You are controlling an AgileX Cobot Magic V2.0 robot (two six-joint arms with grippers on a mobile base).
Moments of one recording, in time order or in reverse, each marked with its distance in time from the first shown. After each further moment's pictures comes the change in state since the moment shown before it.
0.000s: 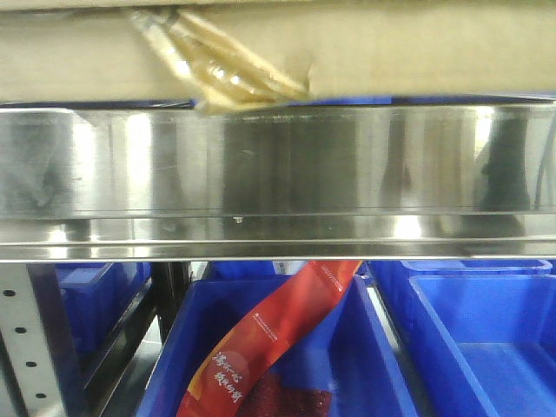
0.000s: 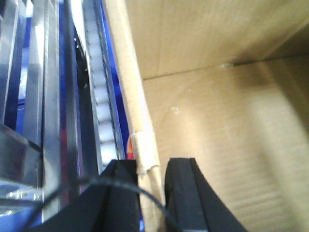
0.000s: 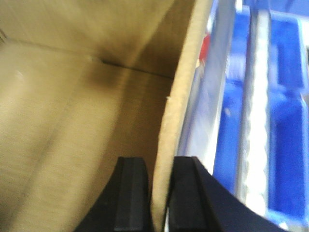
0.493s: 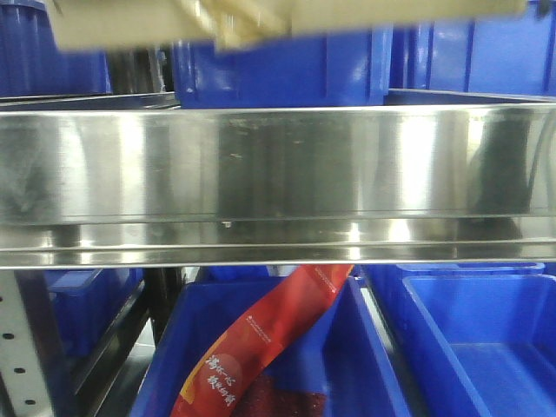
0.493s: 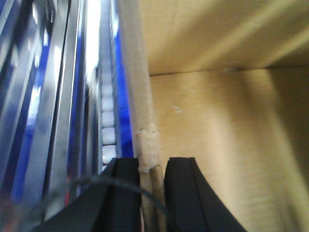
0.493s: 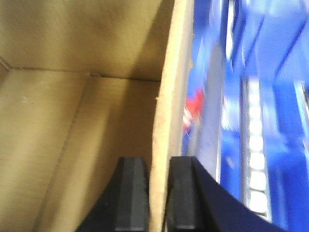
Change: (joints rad) left arm 0.221 0.114 -0.211 -0.108 -0.058 0.009; right arm -0.079 0.297 -0.467 0.061 -0.015 -0.019
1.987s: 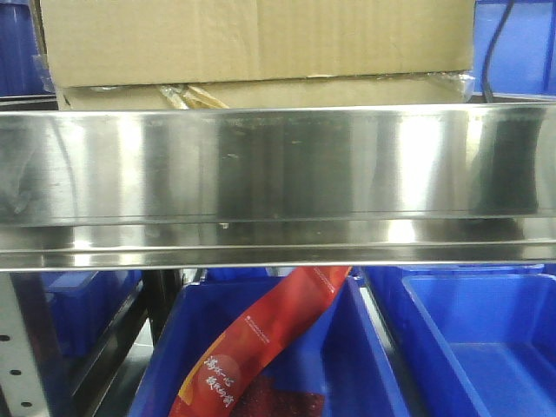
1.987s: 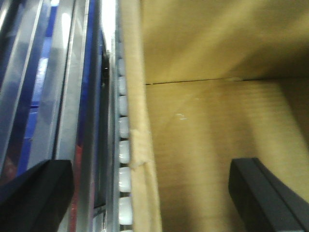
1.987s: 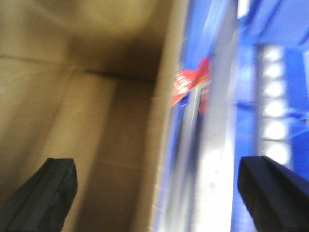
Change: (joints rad) left arm 0.024 0.268 -0.089 0.045 0.008 0.000; right arm -0.002 0.281 -0.032 0.001 -0.025 -0.027
